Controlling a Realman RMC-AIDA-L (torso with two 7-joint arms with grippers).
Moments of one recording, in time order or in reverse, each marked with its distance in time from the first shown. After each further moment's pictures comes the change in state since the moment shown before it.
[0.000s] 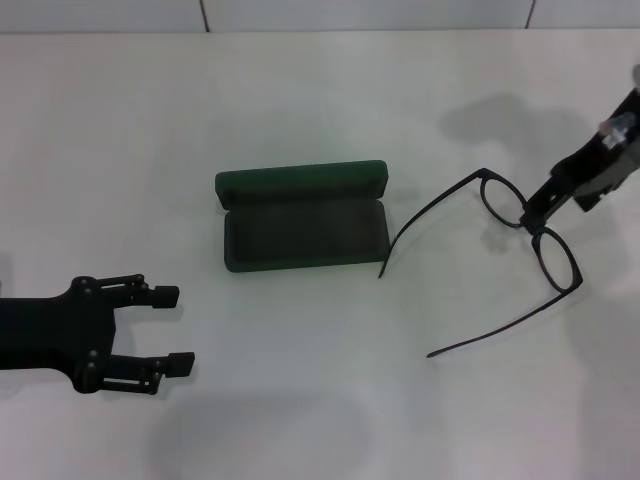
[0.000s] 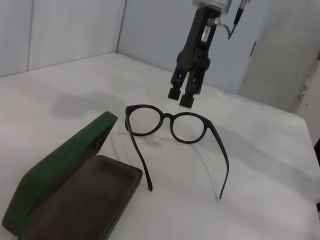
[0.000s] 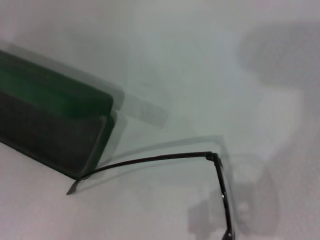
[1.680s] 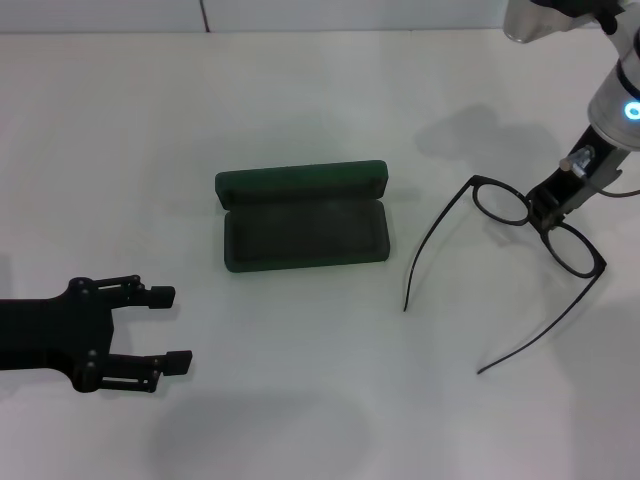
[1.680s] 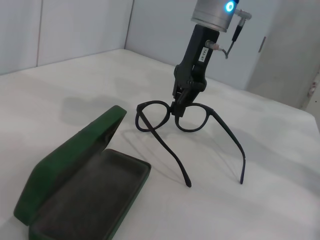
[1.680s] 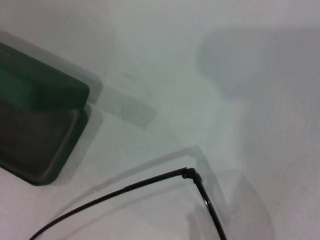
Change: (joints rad) left arm 0.008 0.000 0.004 0.000 -0.001 -0.024 0.000; right arm -0.002 0.074 -0.129 0.035 -0.064 0.157 0.039
